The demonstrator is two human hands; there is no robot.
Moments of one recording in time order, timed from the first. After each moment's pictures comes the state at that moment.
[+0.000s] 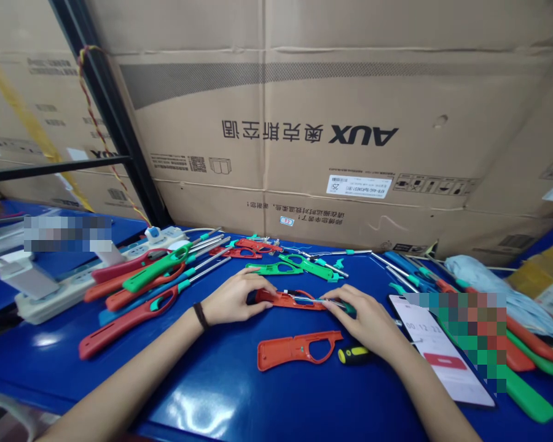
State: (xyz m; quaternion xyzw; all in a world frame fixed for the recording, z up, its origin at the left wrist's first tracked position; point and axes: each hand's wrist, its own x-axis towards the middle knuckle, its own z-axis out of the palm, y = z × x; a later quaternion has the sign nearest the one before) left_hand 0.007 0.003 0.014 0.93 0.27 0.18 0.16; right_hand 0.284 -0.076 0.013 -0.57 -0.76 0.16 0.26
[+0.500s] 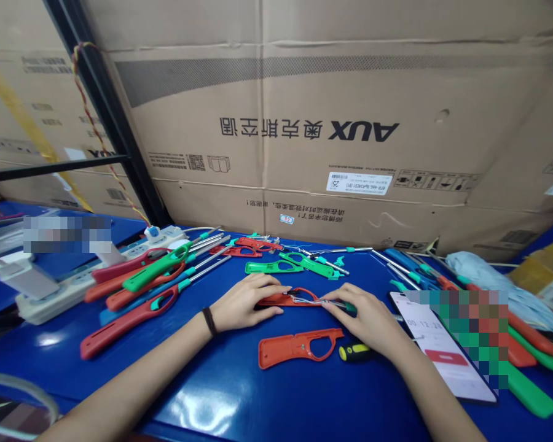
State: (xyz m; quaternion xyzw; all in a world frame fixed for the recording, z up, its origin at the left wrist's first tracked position) left_hand 0.015 -0.001 -0.002 0.95 0.24 0.18 0.12; right_hand 0.286 -0.076 0.010 -0.58 -0.77 0.14 0.24
